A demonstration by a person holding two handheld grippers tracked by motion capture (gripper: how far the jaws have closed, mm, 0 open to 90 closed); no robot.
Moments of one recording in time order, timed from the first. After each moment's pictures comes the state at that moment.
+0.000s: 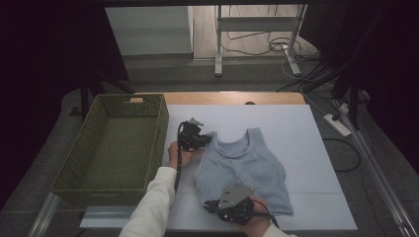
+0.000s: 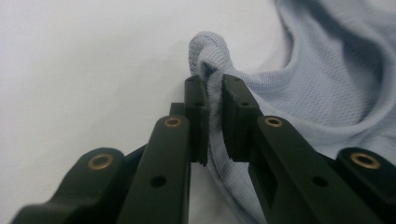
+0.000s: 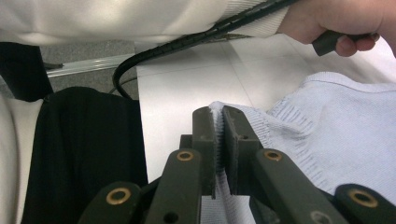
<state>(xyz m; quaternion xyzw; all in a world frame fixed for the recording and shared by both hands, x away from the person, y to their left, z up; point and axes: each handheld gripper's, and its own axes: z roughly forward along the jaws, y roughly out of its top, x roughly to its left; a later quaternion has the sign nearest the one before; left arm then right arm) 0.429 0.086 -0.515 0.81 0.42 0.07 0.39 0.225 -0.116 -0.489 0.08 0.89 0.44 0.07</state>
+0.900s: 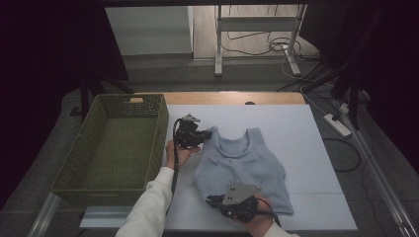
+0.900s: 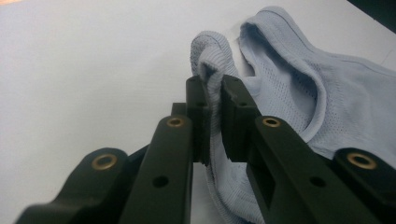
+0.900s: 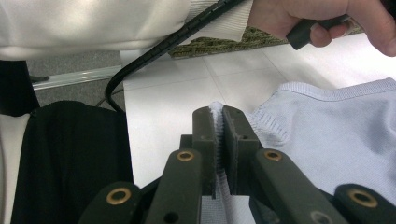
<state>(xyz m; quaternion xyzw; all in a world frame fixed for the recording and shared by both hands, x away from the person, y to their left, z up) 0.416 0.092 -0.487 0.80 0.42 0.07 0.43 0.227 -0.123 -0.478 0.09 0.88 0.46 0.09</state>
